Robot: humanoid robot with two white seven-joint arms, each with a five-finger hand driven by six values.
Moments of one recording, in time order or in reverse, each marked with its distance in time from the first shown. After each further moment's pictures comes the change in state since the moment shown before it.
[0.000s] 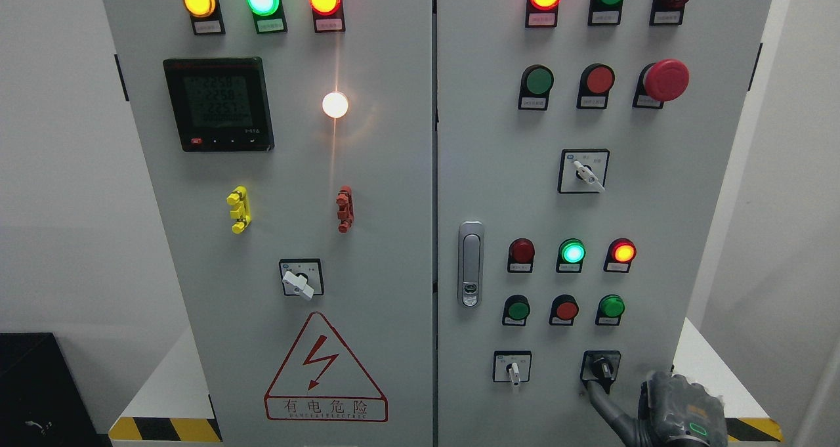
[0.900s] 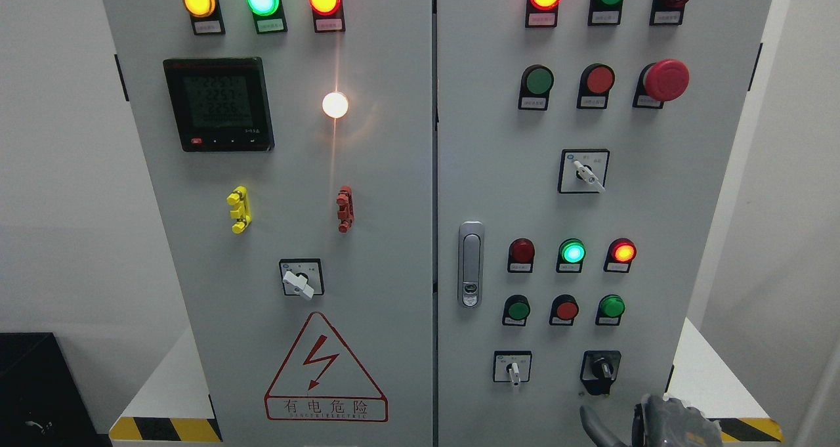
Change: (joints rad) left arm 0.000 0.000 0.000 0.000 0.000 0.000 0.000; right arm 0.155 0.006 0.026 -0.154 -0.088 -0.004 -0.032
